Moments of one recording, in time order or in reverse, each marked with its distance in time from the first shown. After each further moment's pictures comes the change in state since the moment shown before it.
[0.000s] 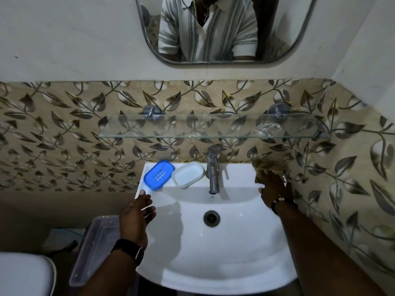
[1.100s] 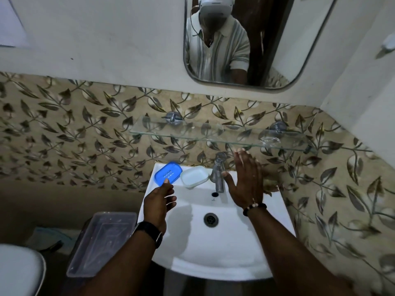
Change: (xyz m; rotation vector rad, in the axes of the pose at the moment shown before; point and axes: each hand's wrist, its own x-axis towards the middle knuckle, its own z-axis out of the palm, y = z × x) left_hand -0.036 0.022 0.002 -0.070 -0.193 -0.025; right_hand -0.104 -0.144 -0.066 0.072 0.714 -0.429
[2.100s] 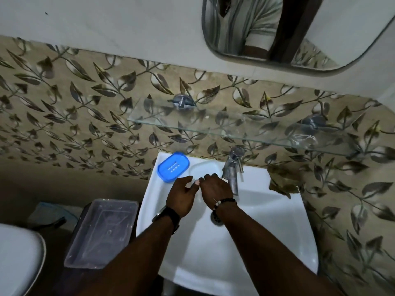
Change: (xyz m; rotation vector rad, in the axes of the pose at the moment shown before) left_hand 0.096 -0.060 0.027 0.808 -0.141 0.167; right_hand 0.015 -0.077 0.111 -0.152 -0.705 -0.198
